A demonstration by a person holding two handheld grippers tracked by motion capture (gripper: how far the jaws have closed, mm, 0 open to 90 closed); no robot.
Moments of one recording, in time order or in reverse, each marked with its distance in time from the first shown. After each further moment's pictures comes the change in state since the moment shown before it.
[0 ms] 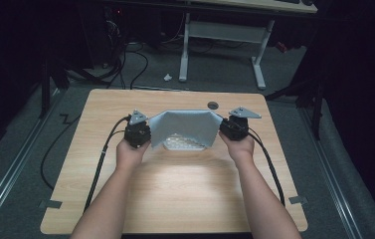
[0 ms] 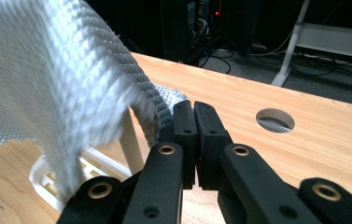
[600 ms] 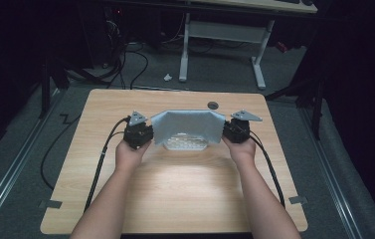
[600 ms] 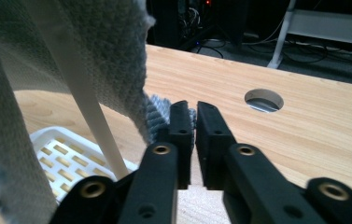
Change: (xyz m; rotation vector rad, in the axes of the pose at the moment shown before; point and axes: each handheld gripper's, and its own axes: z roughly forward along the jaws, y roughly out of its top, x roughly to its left) left arm 0.003 -0.003 -0.002 -0.003 0.017 -0.028; right arm -0.009 -0.013 0.001 0.023 -0.032 0.023
